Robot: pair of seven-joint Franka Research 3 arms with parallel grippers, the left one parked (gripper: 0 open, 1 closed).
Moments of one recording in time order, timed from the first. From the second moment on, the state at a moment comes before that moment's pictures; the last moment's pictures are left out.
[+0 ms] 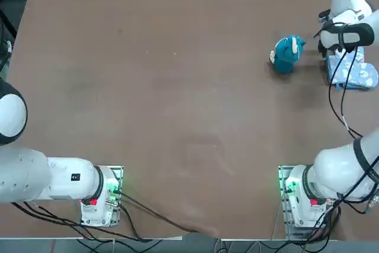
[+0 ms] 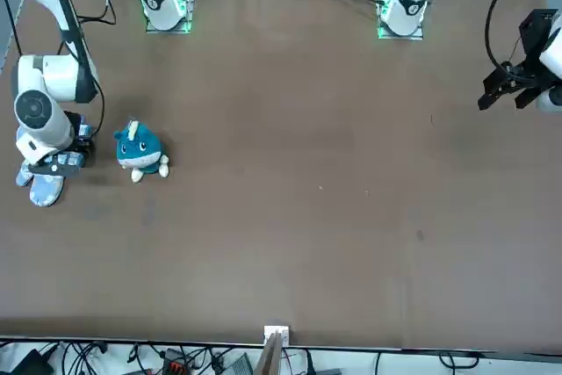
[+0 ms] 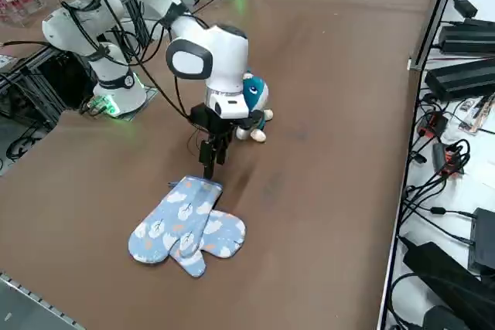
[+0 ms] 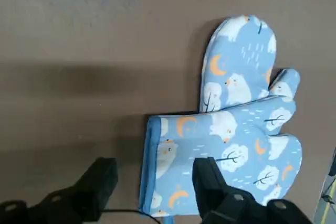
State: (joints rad) arm -0.23 0.35 -0.03 -2.13 -0.68 2.37 0.21
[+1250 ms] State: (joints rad) arm -0.24 0.43 -0.04 -2.13 -0.84 2.36 0.38
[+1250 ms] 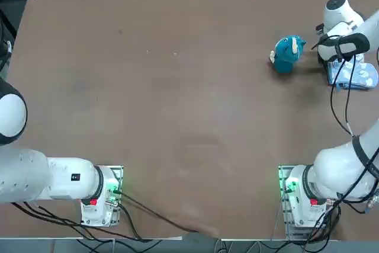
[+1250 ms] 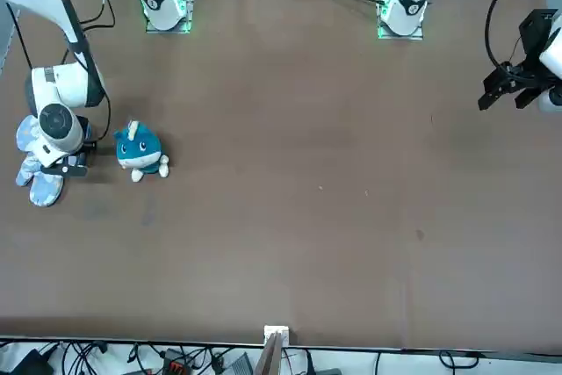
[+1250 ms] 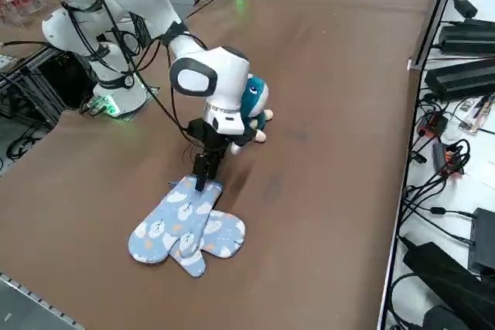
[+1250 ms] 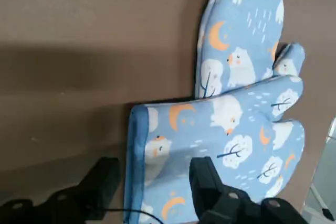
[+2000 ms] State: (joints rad) arm -0.23 0.45 -0.04 -2.13 -0.93 2.32 0.51
